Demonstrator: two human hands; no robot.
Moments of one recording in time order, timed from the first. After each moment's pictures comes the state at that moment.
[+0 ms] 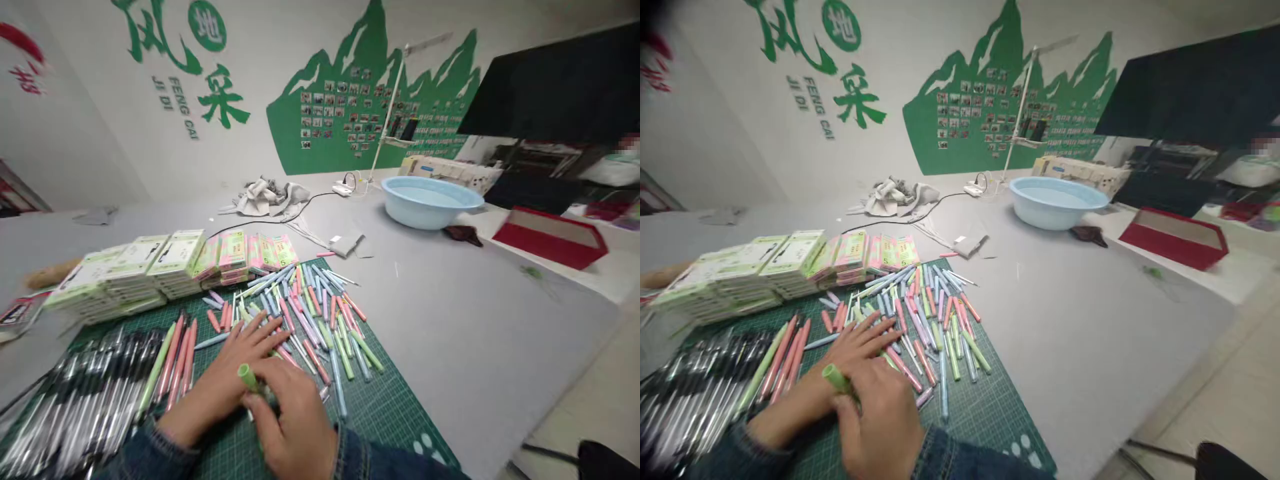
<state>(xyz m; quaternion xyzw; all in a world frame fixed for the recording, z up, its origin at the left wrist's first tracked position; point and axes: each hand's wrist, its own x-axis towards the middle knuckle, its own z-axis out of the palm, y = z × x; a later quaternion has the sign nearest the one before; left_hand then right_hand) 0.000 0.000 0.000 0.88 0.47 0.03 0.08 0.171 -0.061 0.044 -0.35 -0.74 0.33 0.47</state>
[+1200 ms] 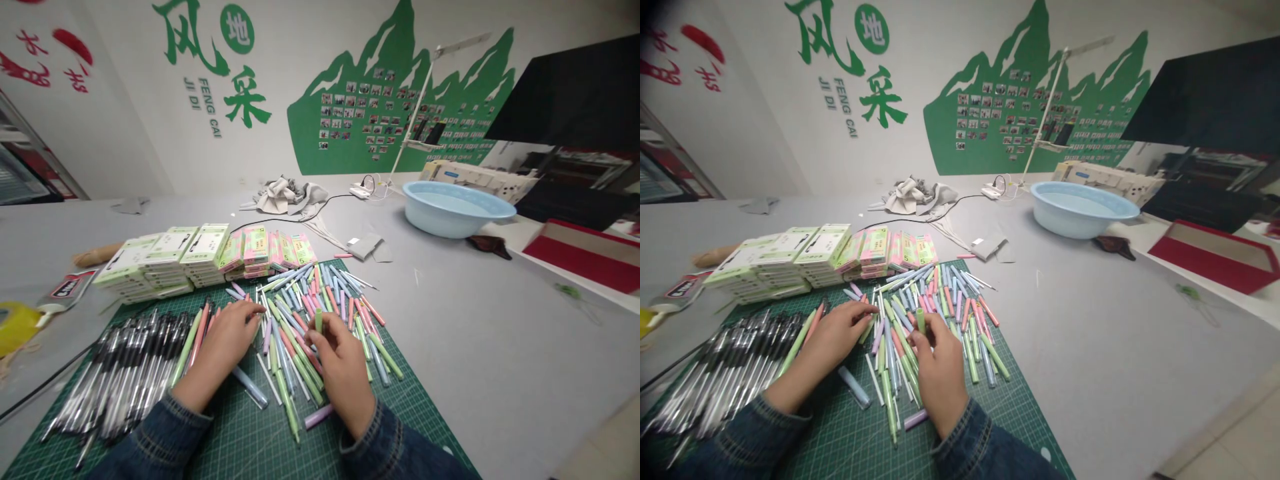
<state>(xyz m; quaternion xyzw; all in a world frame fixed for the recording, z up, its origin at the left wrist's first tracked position) -0.029 0.015 0.026 0.71 0.66 0.21 0.08 0.190 -0.025 0.043 -0.49 -0.60 0.40 0.48</state>
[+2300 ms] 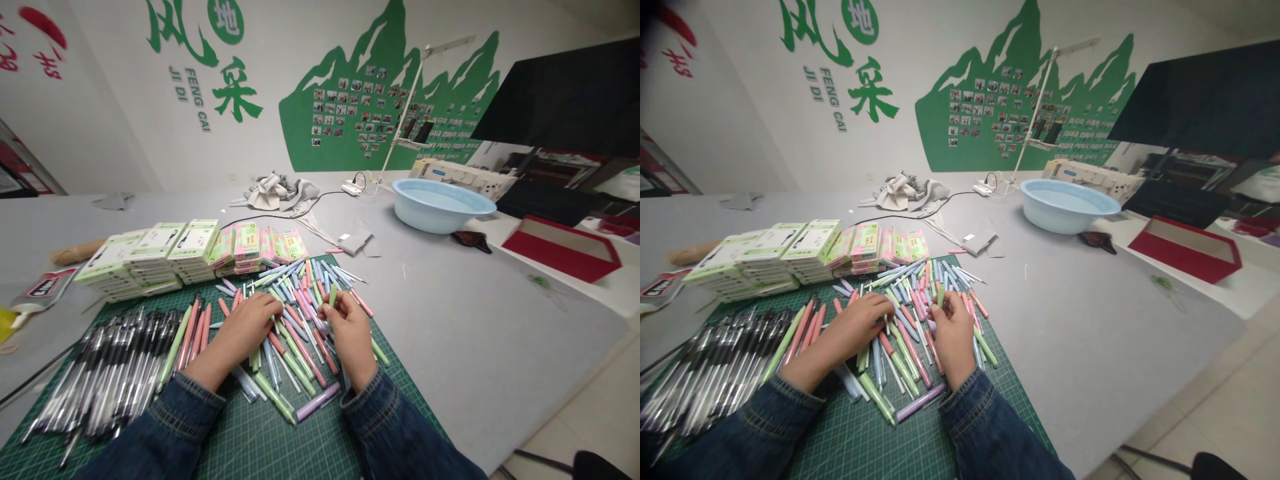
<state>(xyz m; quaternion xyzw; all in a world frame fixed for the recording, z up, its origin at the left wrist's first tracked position) 0.006 0.025 0.036 0.85 0.50 0.14 0.09 0.213 0.009 0.036 -0.50 -0.51 0.42 0.57</state>
